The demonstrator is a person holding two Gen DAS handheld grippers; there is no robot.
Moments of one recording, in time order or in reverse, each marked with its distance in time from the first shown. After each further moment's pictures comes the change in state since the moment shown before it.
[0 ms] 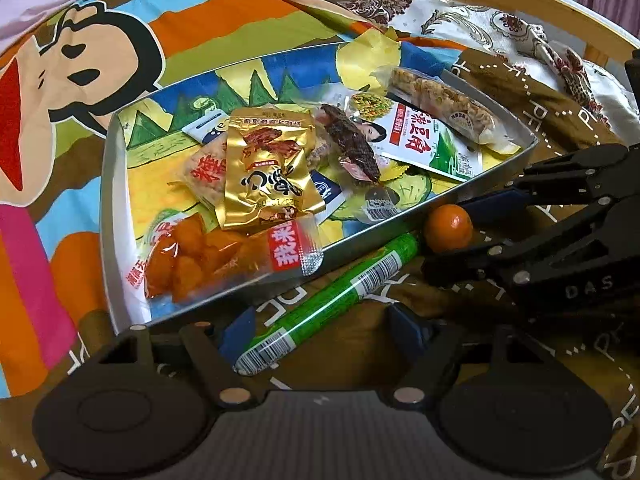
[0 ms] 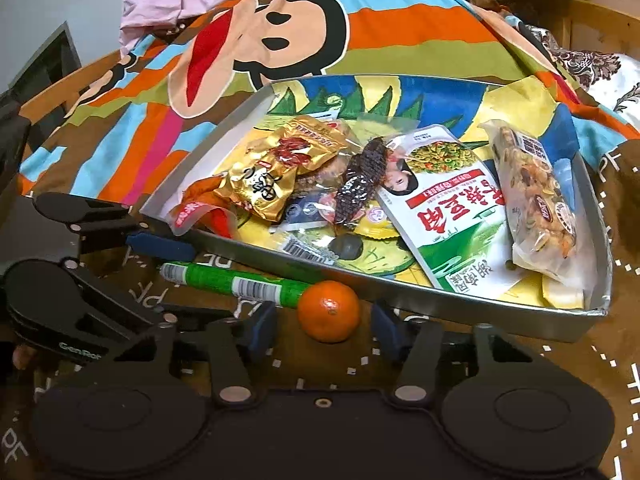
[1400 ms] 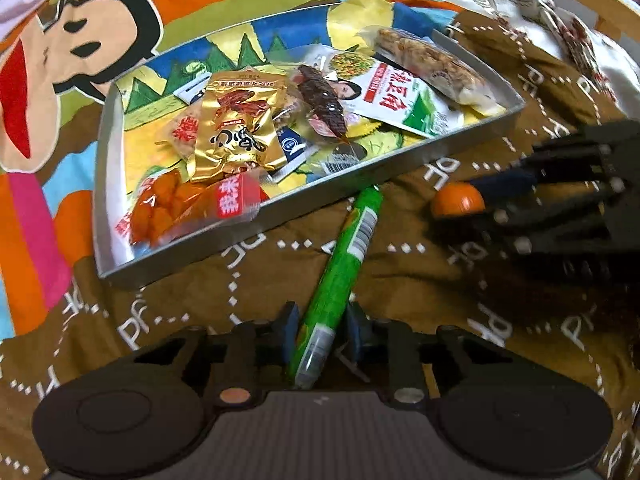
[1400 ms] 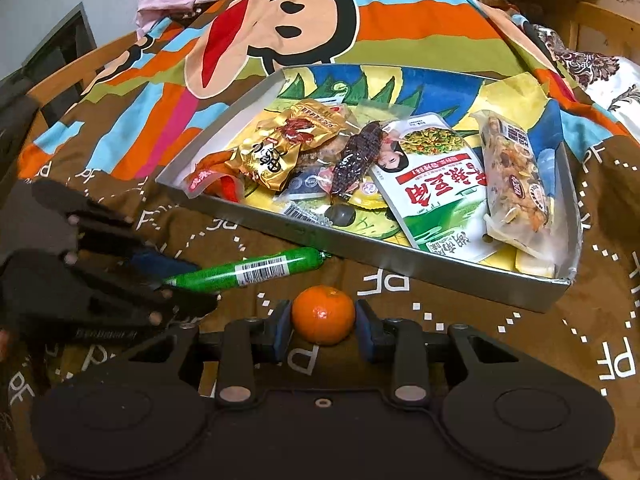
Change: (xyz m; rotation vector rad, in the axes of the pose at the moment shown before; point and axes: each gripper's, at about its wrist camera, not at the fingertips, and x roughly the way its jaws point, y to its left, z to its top) left arm -0.005 -0.036 0.001 -0.044 0.150 0.049; right arm -0.025 -0.008 -0.015 -0.058 0.044 0.026
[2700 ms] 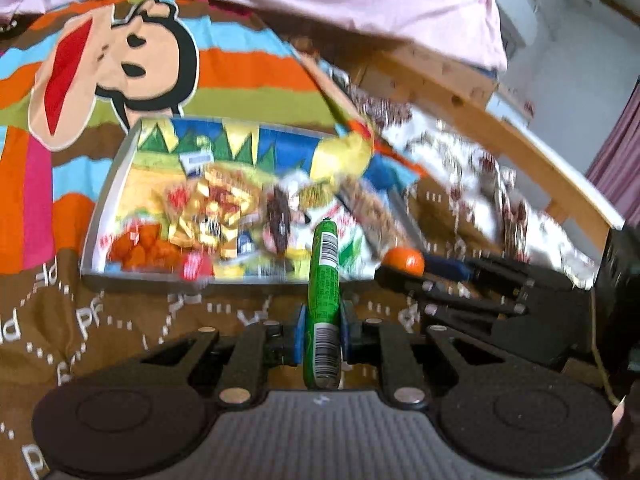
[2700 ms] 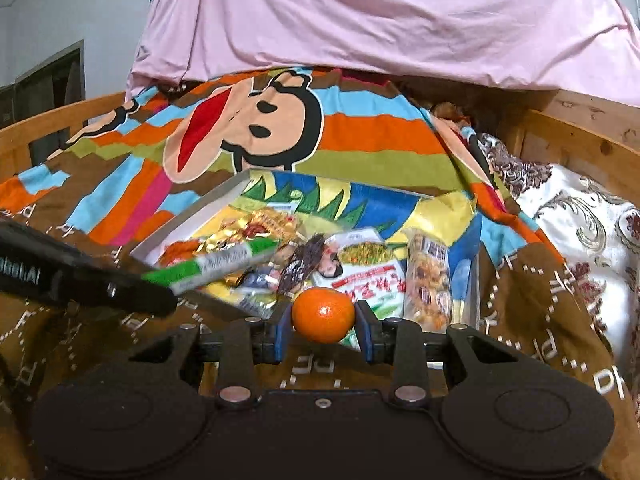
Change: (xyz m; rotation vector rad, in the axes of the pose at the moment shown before) left arm -0.080 -0.004 -0.006 -0.349 -0.360 -0.197; right arm -0.053 -0.001 0.005 -0.087 -0.310 -0.174
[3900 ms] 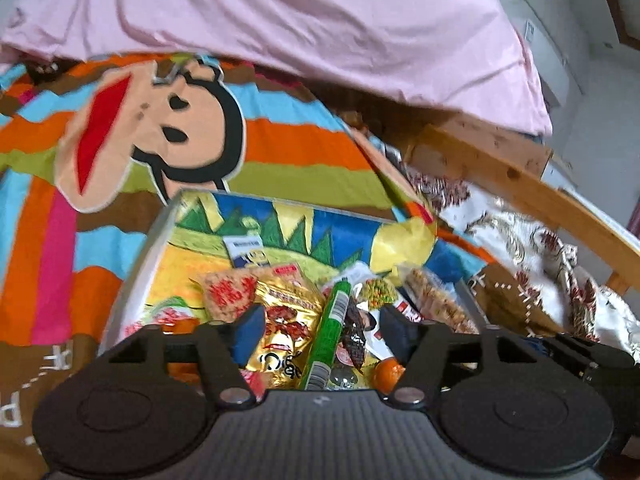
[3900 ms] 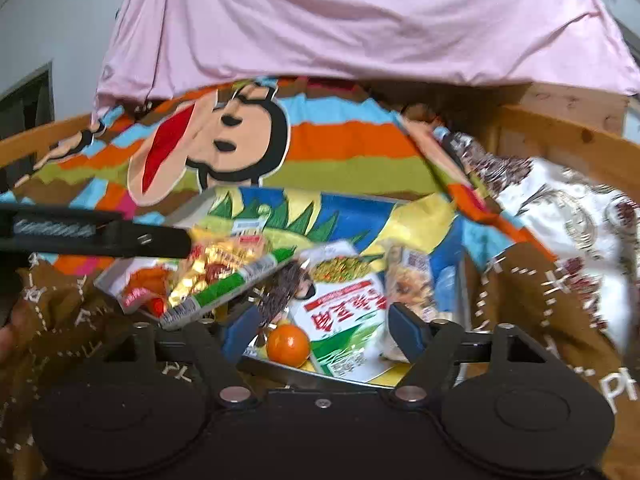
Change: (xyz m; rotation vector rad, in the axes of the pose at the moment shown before) left arm 0.031 0.024 0.017 -0.015 -0.254 0.145; right arm 0.016 -0.008 0.003 0.081 -0.045 -0.080
